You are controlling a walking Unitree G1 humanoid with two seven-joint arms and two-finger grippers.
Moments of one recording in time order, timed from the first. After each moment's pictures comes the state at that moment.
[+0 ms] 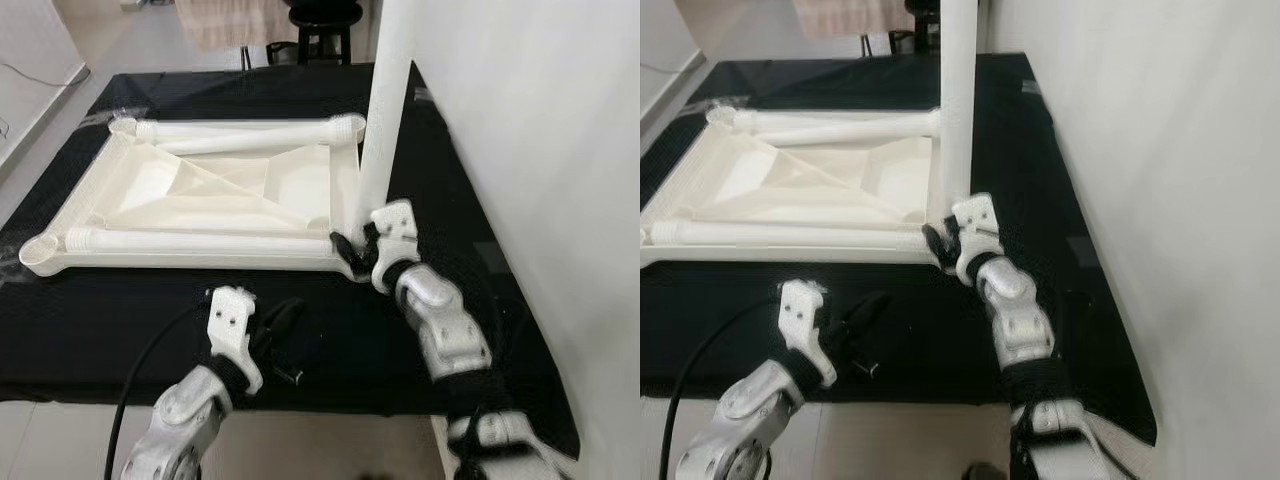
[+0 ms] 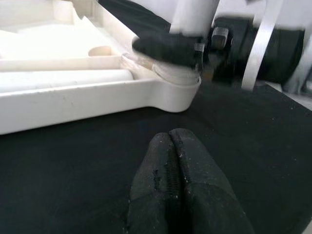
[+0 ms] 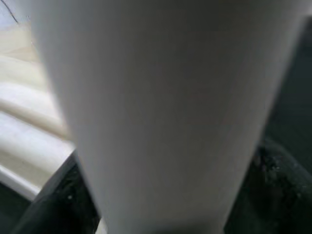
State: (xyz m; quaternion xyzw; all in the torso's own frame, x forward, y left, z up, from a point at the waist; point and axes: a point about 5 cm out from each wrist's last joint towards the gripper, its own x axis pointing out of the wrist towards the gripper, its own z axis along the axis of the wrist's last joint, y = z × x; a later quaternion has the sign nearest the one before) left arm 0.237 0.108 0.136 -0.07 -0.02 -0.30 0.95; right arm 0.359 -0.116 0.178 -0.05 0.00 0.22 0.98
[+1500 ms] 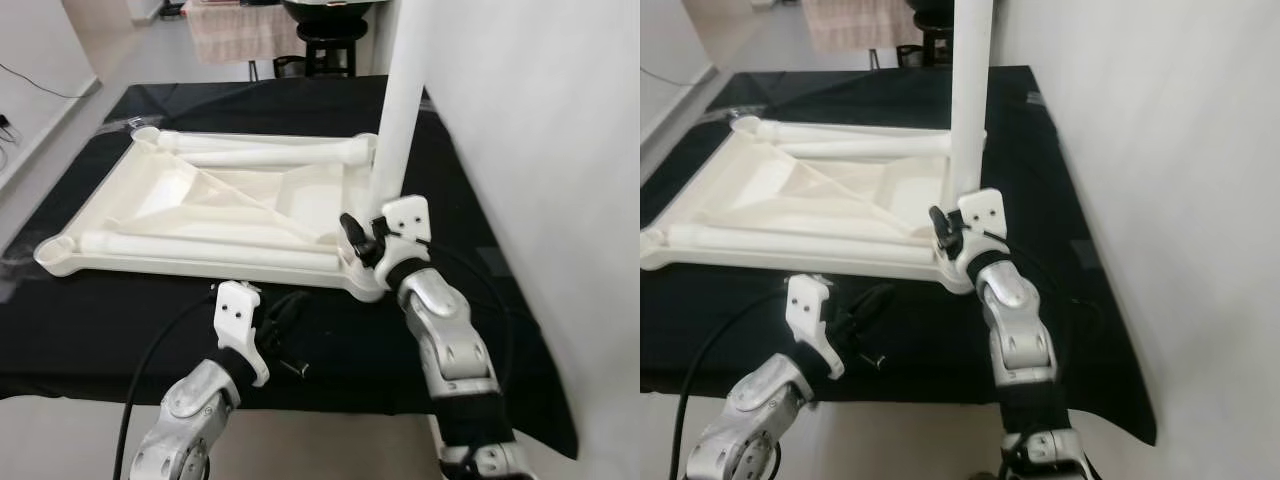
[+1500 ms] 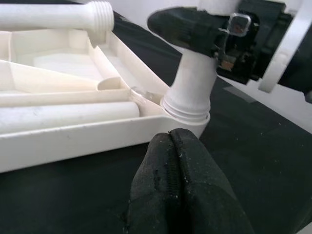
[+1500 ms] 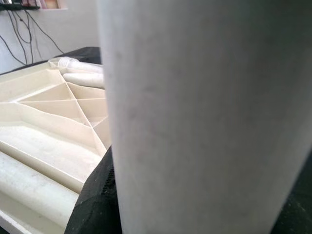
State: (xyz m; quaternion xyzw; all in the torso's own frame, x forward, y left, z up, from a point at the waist) left arm 0.241 0.102 0.136 -0.08 -0.03 -0.30 0.95; right arm 0.338 -0.107 0.171 -0.04 -0.02 0.16 0.99
